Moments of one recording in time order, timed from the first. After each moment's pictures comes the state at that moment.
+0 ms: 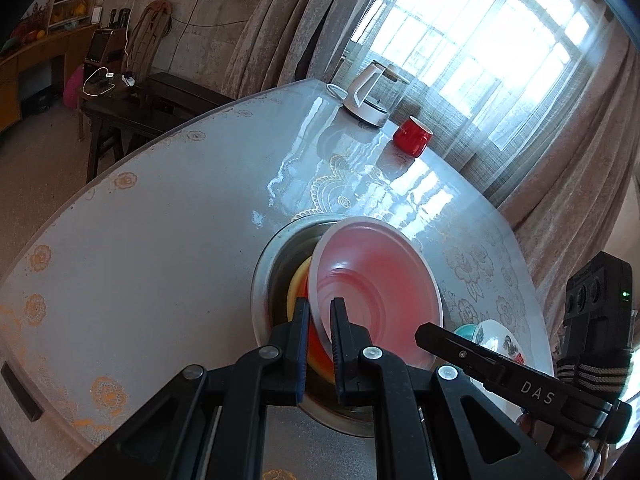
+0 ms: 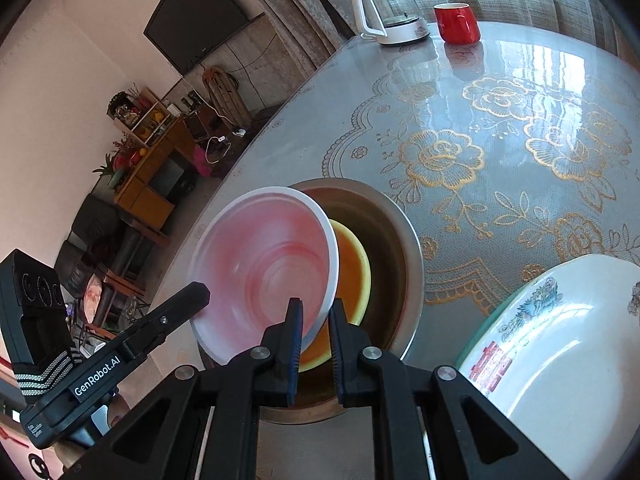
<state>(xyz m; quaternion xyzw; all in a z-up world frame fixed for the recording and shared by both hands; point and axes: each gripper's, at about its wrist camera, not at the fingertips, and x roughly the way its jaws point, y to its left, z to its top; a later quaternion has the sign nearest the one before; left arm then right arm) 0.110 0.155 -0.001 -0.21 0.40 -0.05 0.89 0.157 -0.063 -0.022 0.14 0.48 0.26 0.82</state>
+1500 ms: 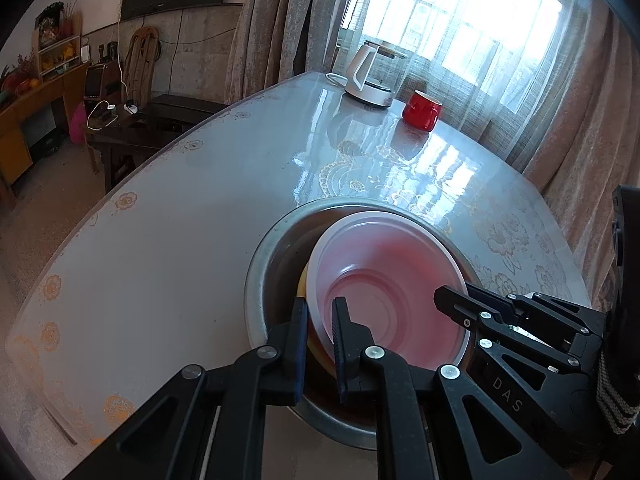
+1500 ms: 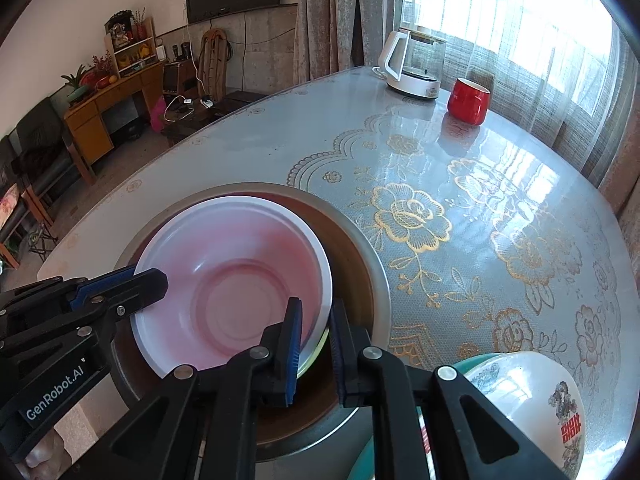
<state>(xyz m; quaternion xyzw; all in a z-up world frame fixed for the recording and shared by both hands) 0.116 0.132 -0.011 -0.13 0.42 -0.02 0.90 0.152 -0.022 -0.018 -0.09 0.43 0.19 0.88</state>
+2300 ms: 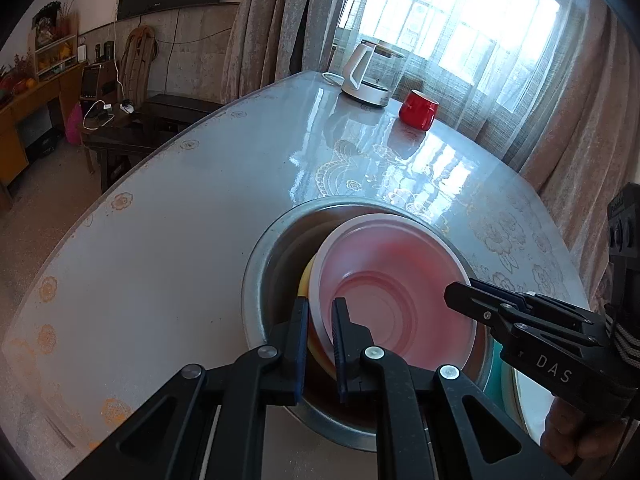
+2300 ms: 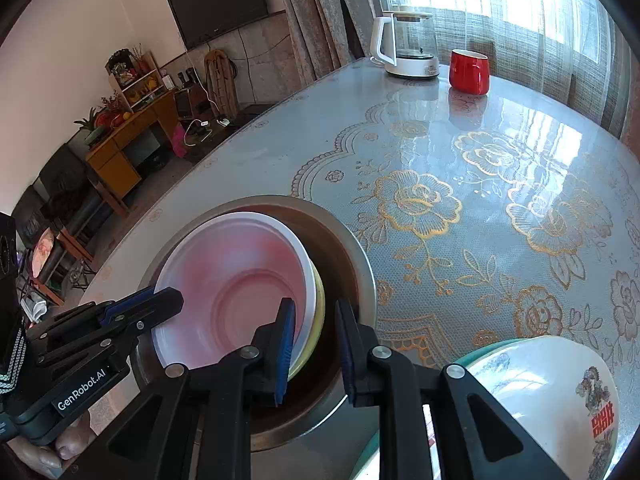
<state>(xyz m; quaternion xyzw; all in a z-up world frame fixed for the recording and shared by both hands) 0.118 0.134 -0.013 -0.13 0.42 -0.03 0.90 0.165 -0.055 -0.018 0.01 0.44 0.24 0.87</state>
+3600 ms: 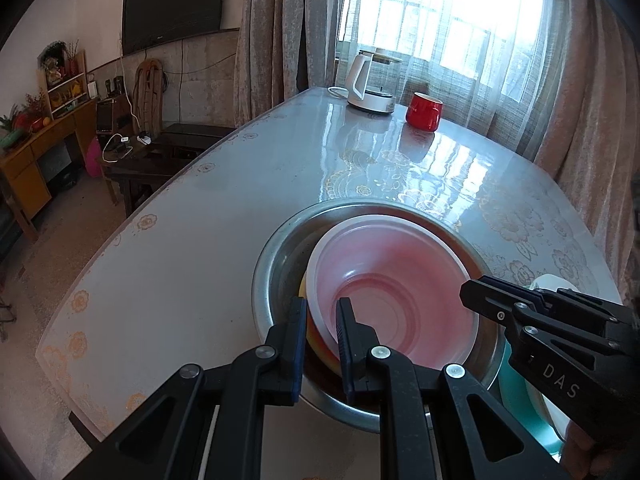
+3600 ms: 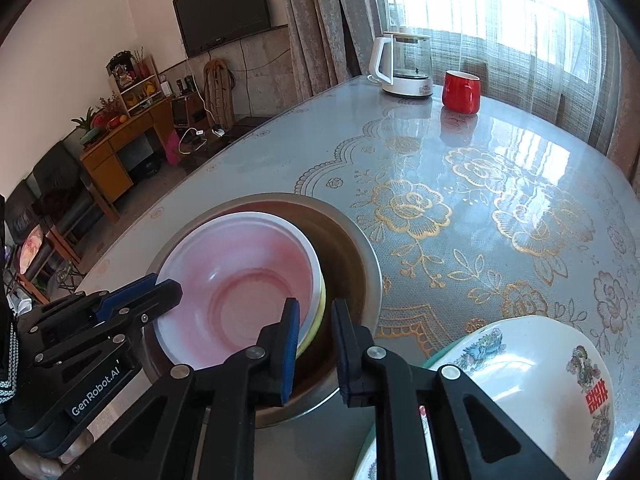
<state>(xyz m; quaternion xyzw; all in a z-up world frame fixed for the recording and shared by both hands) 0.102 0.115 -0.009 -0.06 0.39 0.01 0.92 0.139 -0.051 -0.015 -0.01 0.41 0.22 0.89</state>
